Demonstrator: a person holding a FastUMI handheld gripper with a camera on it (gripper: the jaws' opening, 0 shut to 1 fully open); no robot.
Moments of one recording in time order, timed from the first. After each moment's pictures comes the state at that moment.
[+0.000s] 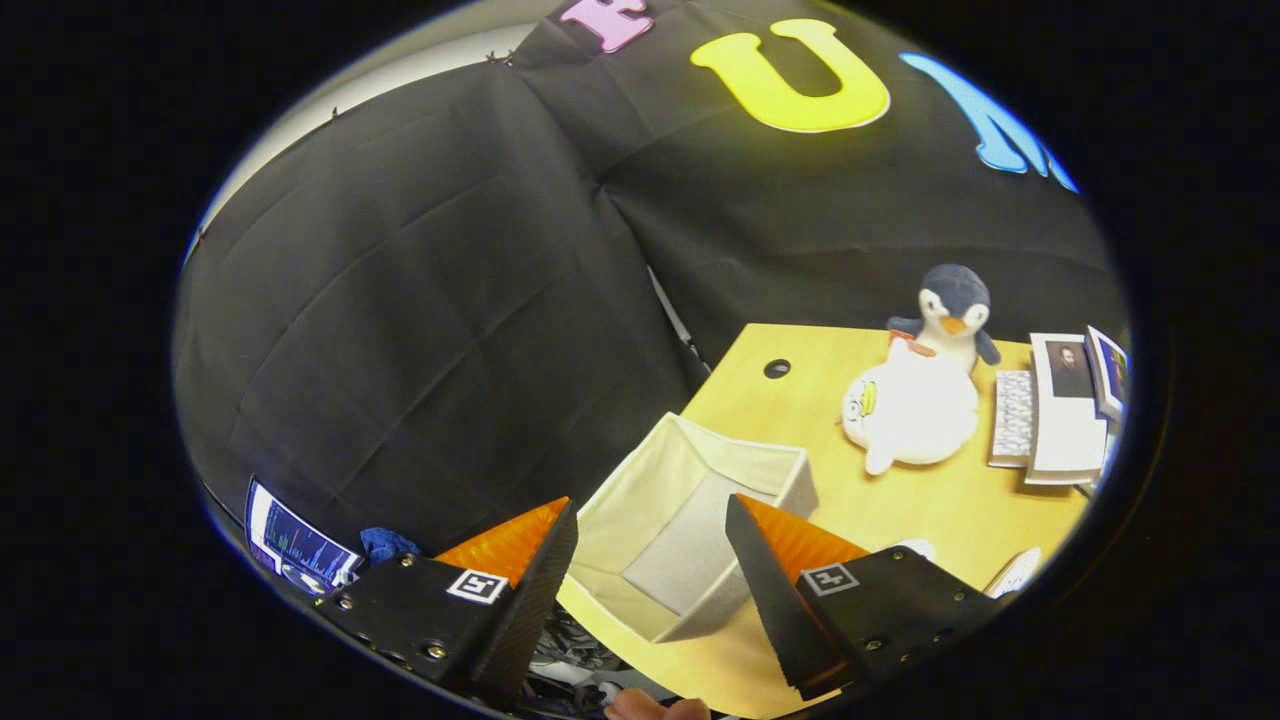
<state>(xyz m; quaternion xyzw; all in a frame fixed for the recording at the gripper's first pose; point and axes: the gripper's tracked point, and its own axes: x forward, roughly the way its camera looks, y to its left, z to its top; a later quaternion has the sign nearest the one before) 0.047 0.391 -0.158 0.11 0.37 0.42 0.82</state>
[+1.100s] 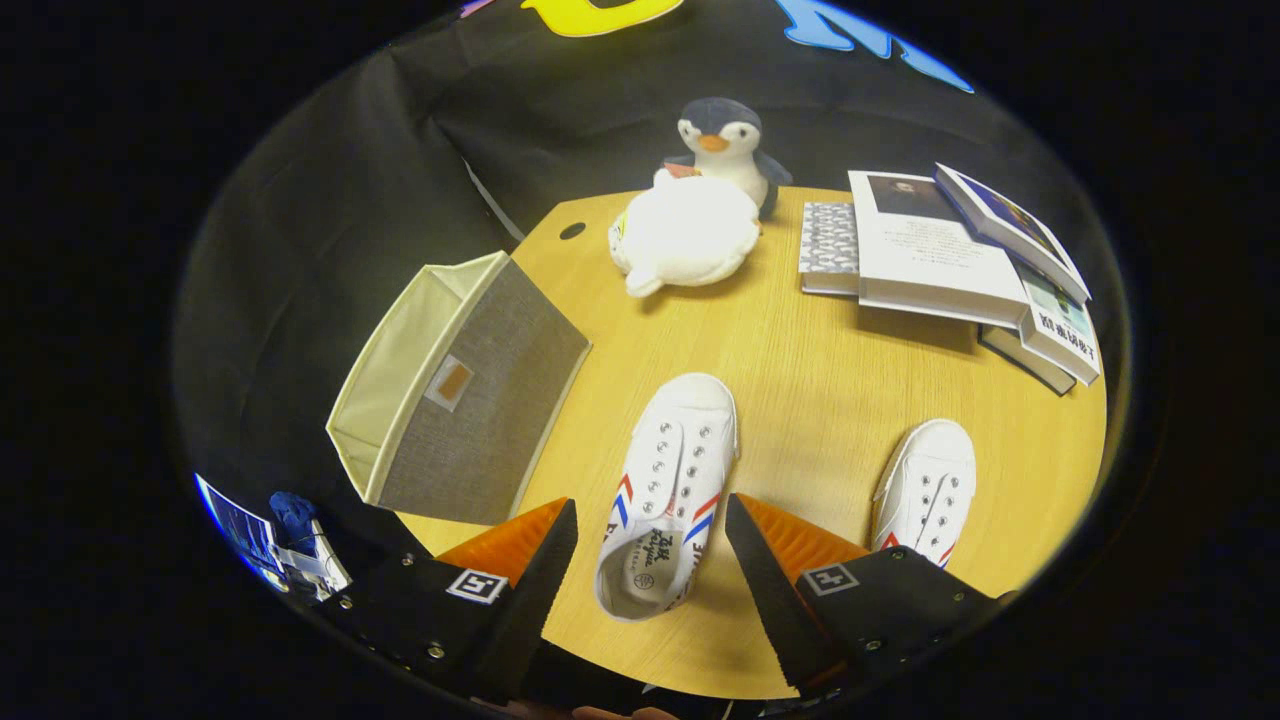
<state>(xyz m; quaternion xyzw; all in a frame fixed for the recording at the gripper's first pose) 0.024 0.206 -0.344 0.03 0.53 0.26 0.80</state>
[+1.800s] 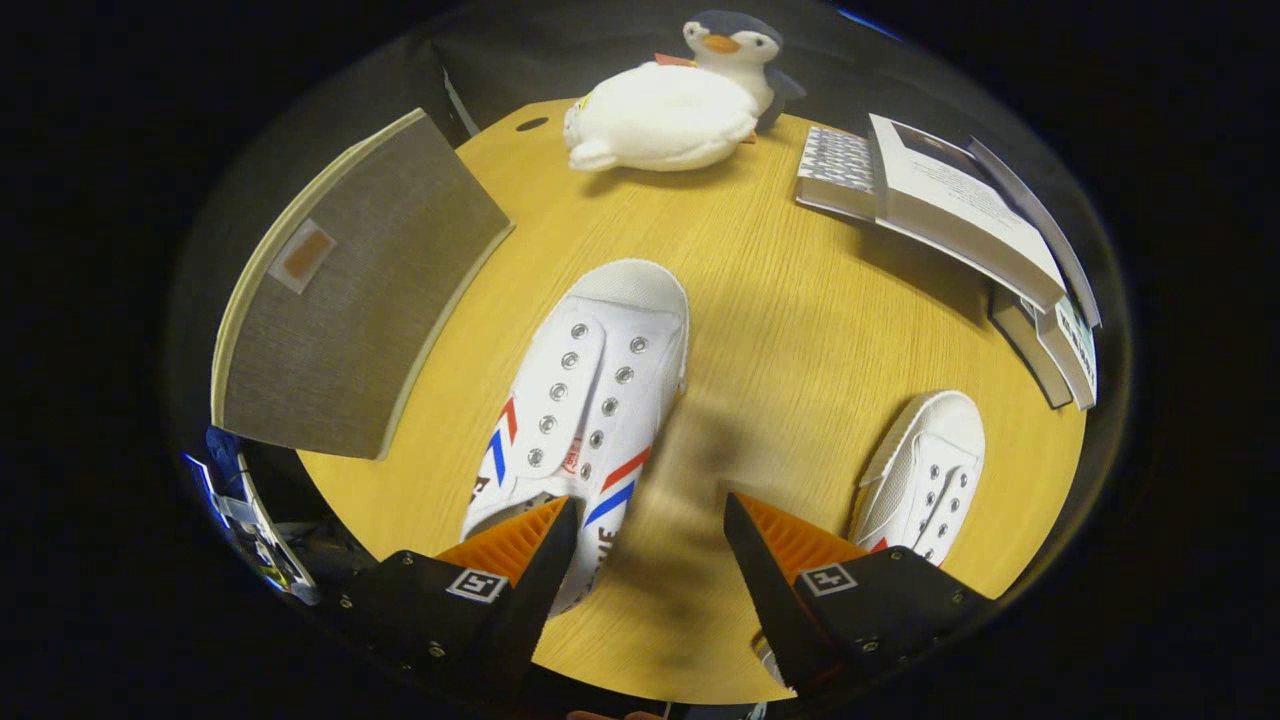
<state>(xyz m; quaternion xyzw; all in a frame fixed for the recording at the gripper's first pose) 0.026 0.179 -0.434 -0.11 0.60 0.23 0.76</state>
